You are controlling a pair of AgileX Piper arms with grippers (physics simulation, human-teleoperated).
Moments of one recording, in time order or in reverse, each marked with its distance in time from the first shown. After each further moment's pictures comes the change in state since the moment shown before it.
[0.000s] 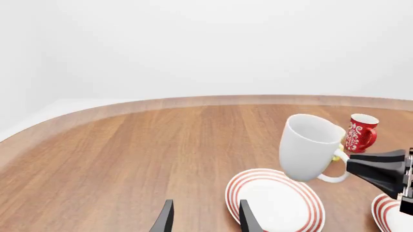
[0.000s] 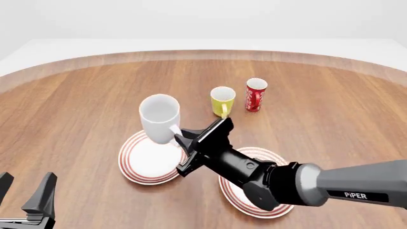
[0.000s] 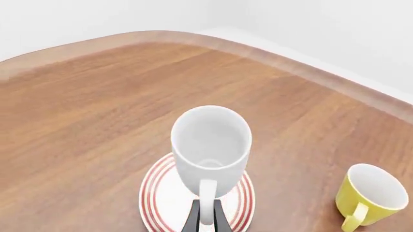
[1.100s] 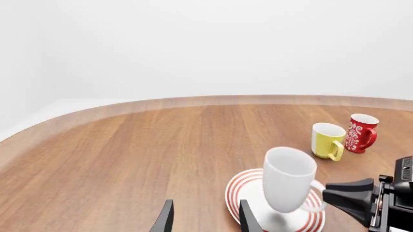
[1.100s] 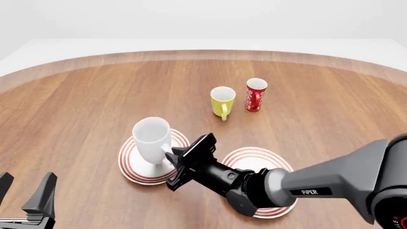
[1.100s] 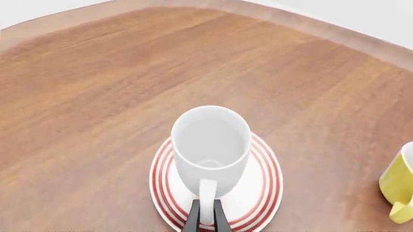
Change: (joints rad) left arm 0.000 0.000 0.000 0.000 0.000; right arm 0.042 0.179 -0.057 -0.008 0.043
